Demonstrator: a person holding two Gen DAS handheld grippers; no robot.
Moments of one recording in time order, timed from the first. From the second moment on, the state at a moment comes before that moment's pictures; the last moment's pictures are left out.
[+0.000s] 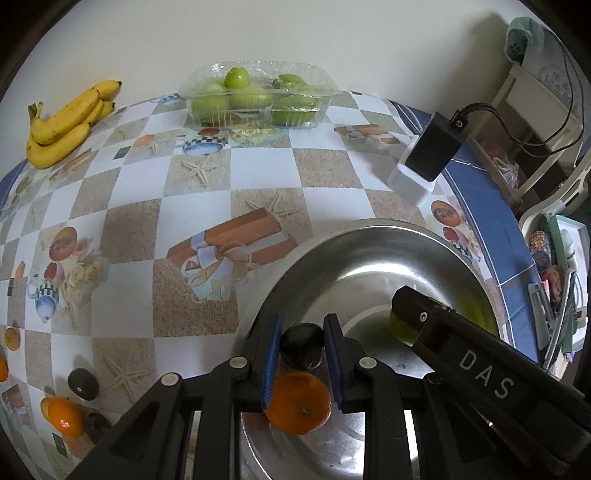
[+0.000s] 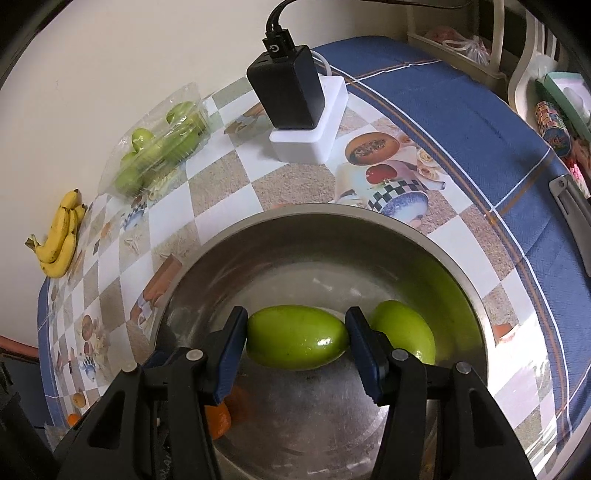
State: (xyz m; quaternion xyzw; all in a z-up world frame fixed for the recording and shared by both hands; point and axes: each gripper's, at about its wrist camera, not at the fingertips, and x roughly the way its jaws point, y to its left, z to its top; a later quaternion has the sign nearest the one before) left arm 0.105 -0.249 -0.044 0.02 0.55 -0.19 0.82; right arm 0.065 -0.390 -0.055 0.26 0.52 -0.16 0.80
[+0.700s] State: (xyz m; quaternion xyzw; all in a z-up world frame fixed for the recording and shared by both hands) left arm 0.103 -0.251 -0.026 0.02 0.53 -0.20 0.82; right arm 0.062 -0.387 -0.028 0.24 0.49 -0.16 0.82
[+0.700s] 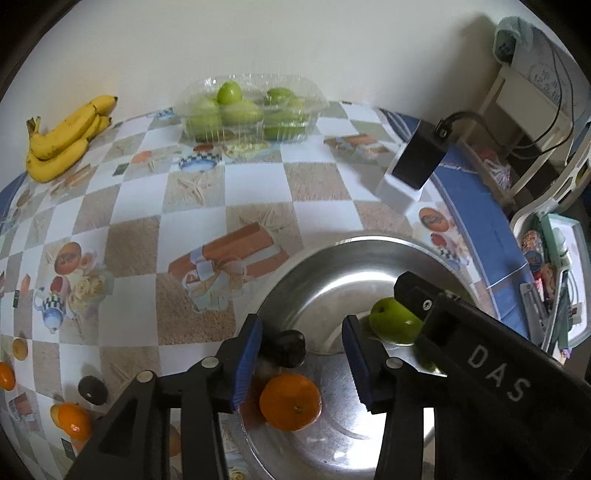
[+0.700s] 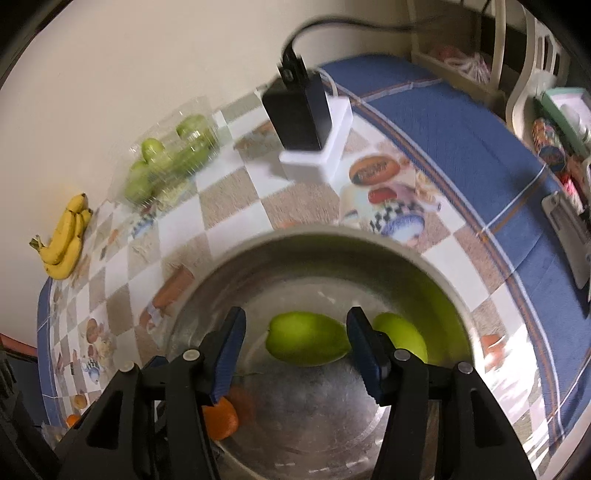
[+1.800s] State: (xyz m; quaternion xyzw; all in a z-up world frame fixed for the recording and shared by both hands) left arm 0.138 -0.136 -0.018 -0.07 0.55 -0.03 0.83; right arm 0.062 -0.375 -0.023 0.22 0.50 -0.16 0.82
